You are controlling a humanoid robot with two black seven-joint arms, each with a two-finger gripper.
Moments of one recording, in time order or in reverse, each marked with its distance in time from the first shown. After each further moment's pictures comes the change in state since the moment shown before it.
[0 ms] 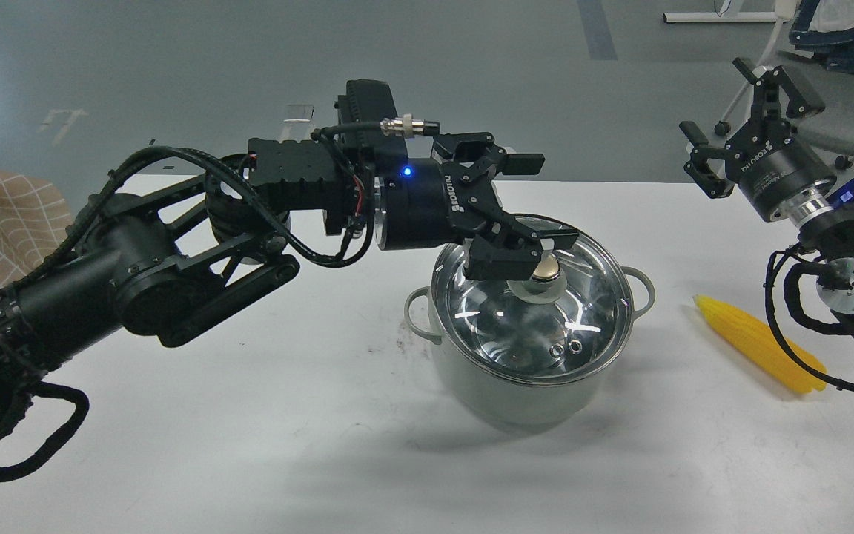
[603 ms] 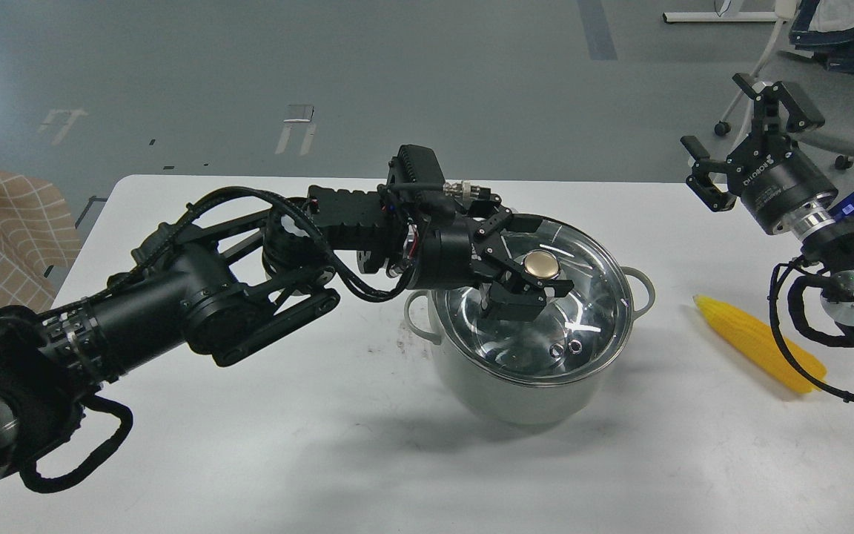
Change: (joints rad) left arm 0.020 -0.126 0.104 0.201 0.033 0.001 0.003; right arm -0.028 -0.017 0.002 0.019 -0.009 0.000 0.000
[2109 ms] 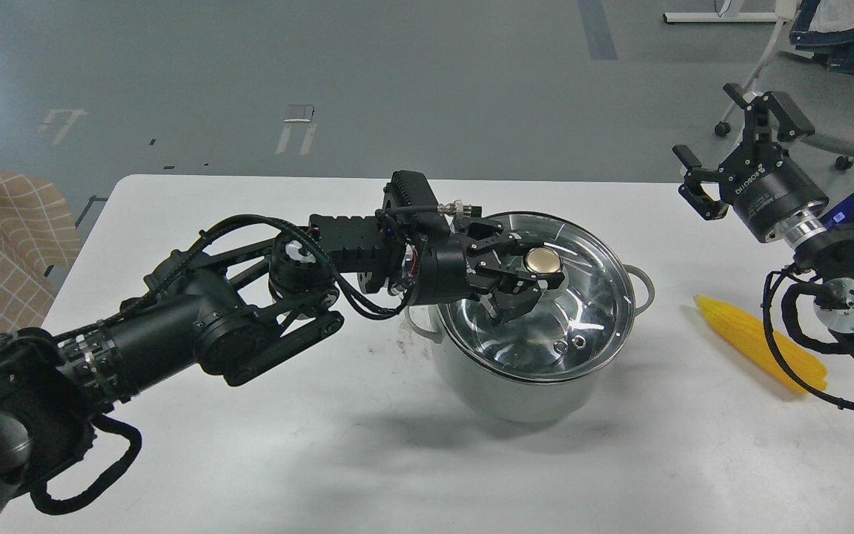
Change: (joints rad) left arm 0.049 -0.044 -0.002 0.052 0.000 0.071 0.043; right arm -0.016 0.006 0.000 0.012 -0.002 0.000 0.000
